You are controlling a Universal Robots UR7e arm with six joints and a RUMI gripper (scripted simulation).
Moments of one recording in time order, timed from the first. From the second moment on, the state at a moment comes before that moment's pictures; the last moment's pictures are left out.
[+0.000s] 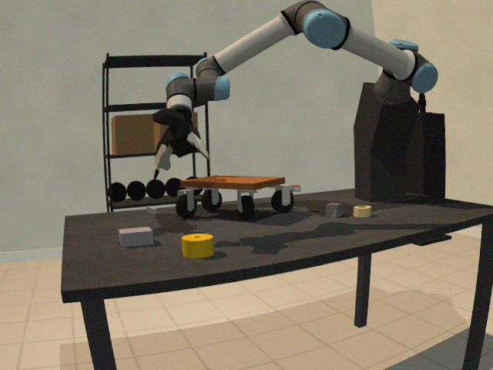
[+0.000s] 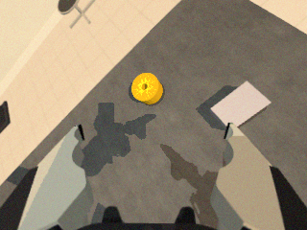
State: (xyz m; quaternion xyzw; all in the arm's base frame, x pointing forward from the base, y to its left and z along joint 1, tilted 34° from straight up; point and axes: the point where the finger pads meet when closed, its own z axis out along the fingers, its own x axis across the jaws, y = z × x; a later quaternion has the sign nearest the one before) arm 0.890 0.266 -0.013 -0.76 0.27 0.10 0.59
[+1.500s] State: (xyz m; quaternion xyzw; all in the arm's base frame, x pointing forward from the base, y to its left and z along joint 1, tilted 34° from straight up) arm 0.806 0.158 -0.093 -0.84 0.20 -0.01 0.51
